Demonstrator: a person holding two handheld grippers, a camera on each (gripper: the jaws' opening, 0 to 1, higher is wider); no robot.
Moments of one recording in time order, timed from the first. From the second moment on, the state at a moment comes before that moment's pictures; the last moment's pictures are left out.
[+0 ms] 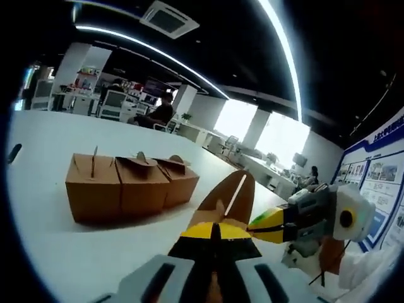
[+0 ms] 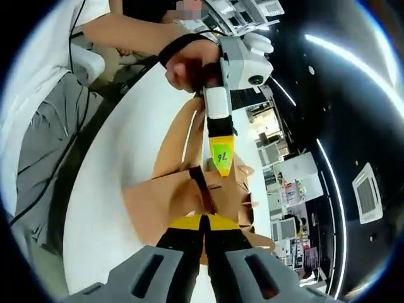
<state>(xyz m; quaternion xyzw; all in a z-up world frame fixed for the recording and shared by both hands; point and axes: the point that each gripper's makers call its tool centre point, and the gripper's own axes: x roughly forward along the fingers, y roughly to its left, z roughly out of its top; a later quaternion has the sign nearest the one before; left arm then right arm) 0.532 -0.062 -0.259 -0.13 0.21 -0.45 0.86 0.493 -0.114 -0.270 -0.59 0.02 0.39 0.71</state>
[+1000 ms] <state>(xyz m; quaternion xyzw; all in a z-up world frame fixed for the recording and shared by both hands) 0.547 -0.045 -0.249 -0.15 0.20 -0.43 0.87 0.481 -0.125 -0.251 -0.60 0.01 0.37 0.71</state>
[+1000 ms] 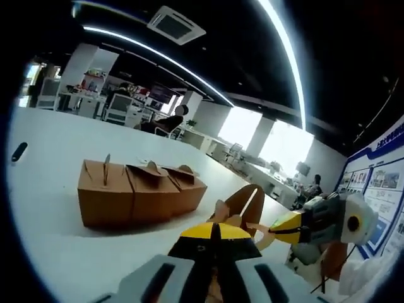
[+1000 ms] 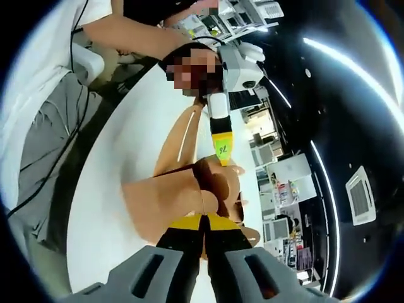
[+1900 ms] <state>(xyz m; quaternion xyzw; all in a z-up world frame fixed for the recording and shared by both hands) 0.565 -0.019 -0.258 -0.19 0.21 -0.41 0.87 0.452 -0.156 -0.248 -0.59 -0.01 0.34 0.73</state>
